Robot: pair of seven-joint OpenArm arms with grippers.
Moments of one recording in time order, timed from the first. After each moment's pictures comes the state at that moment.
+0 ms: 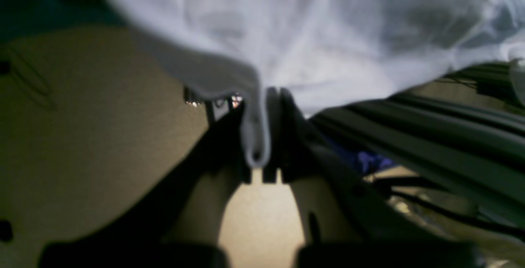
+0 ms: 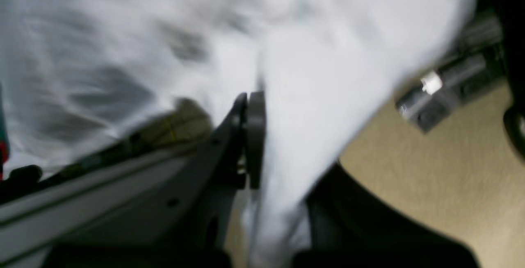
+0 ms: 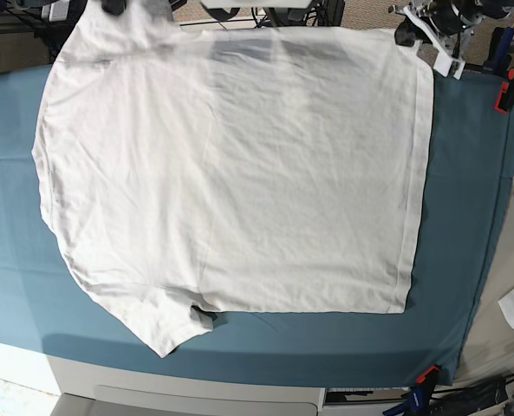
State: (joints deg) left arm 48.8 -20.2 -16.5 111.2 -45.6 -21.2 47.2; right arm -63.6 2.8 39.2 113.0 56.4 28.3 -37.9
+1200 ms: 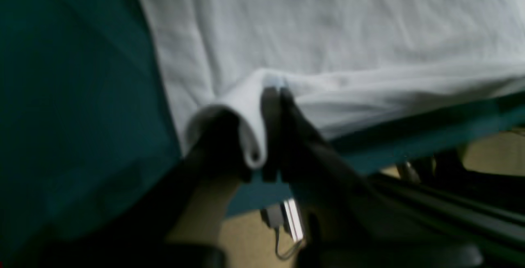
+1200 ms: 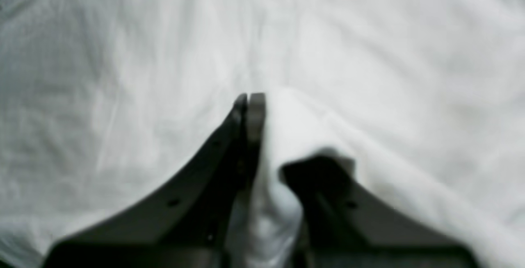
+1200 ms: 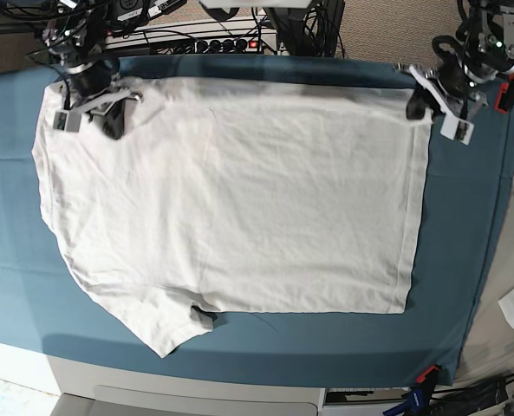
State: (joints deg) left arm 33.8 -21.5 -16.2 113.3 -38.8 -19.9 44.7; right arm -26.6 3.3 33.3 105.8 27.5 26.7 -33.3
